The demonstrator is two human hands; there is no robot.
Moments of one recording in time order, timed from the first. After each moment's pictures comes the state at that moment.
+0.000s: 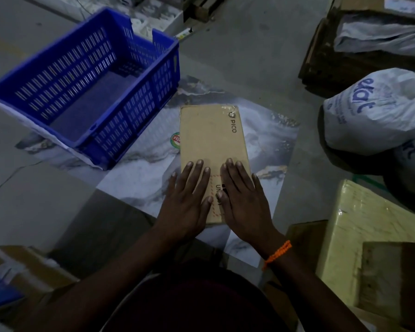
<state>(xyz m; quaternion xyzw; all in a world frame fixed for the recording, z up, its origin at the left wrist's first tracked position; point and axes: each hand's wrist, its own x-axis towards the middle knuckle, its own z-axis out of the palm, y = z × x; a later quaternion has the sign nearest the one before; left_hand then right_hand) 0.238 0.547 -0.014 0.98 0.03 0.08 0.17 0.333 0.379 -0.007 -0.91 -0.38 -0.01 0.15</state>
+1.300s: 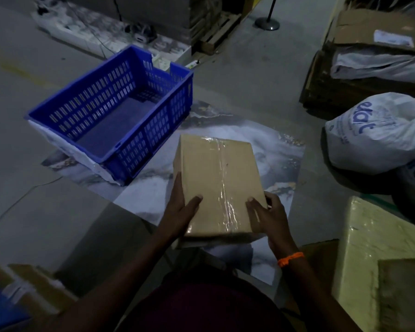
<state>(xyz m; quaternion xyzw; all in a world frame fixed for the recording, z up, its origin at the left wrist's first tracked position) 0.231 0.590 -0.013 0.75 0.25 0.05 0.61 0.348 0.364 -0.038 -0.80 0.06 0.17 0.57</state>
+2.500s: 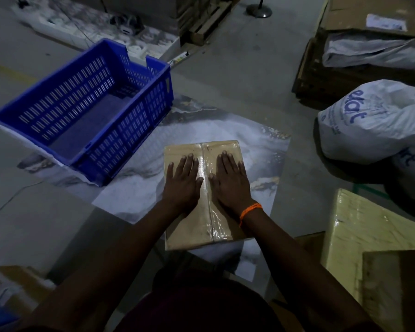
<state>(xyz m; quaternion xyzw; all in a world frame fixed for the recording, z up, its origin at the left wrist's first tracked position) 0.333 0.570 -0.065 0.99 0.11 -0.04 0.12 0.426 0.410 -0.065 -0.93 -0.33 0.06 0.12</state>
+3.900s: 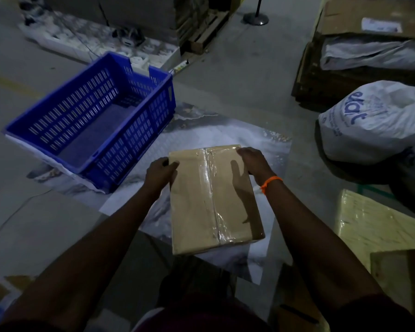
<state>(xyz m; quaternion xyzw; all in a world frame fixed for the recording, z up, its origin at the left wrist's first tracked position) 0.342 0.640 -0.024 0.76 0.36 0.03 0.54 0.505 0.405 -0.010 -0.84 -0.03 0.28 0.46</state>
